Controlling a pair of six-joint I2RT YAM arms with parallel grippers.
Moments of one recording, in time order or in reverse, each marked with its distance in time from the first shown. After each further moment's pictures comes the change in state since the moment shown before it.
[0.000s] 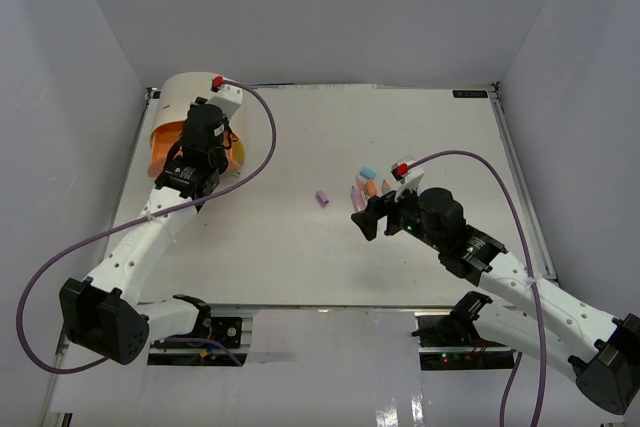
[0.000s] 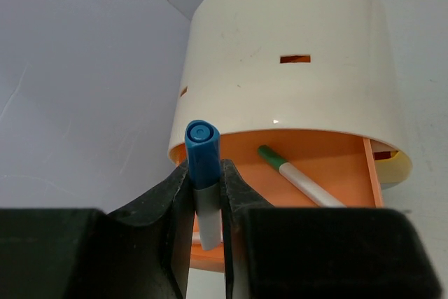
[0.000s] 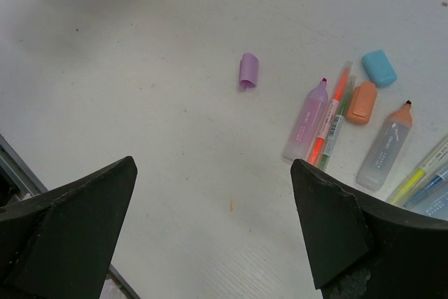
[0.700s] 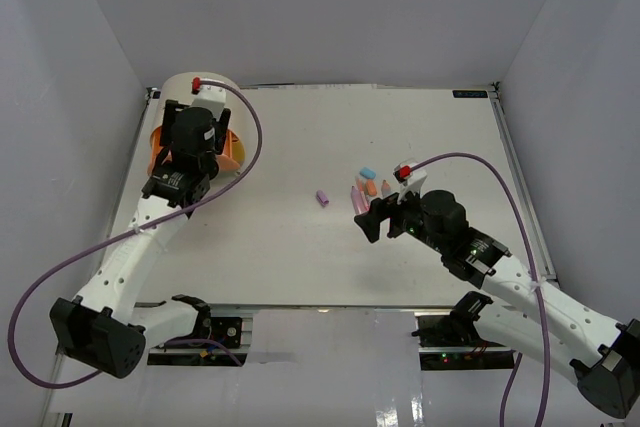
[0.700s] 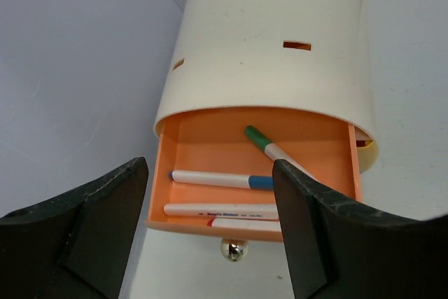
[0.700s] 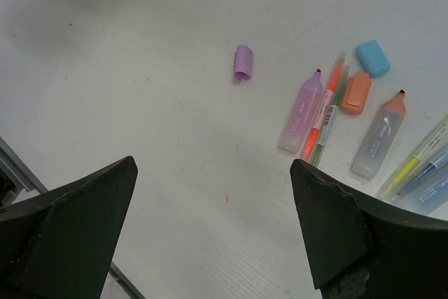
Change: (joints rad) left arm 0.019 -0.063 -0.018 -0.082 0.016 -0.151; right arm 0.000 -0.037 -0.012 -0.041 0.013 -0.001
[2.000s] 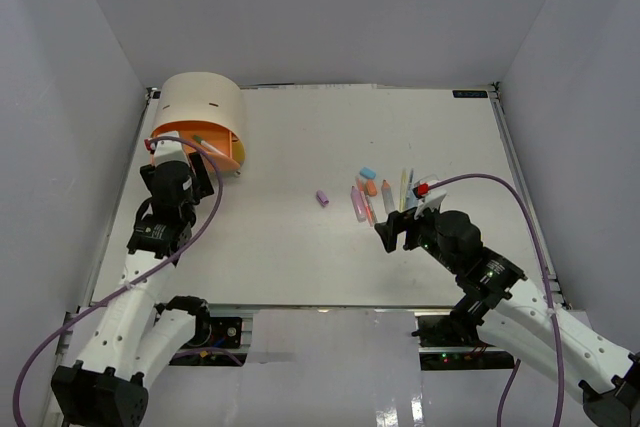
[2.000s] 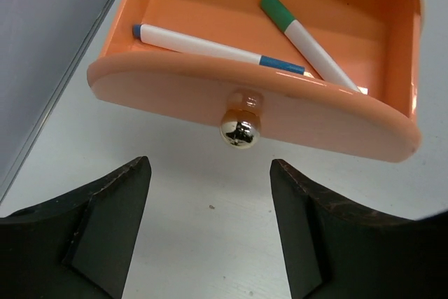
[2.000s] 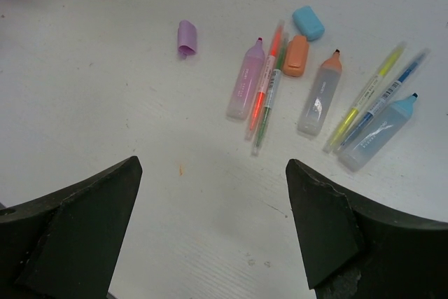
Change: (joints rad) left arm 0.143 -0.348 -0.366 -0.113 0.169 -0.532; right arm 0.000 -0.228 -0.128 -0.105 0.148 -0.027
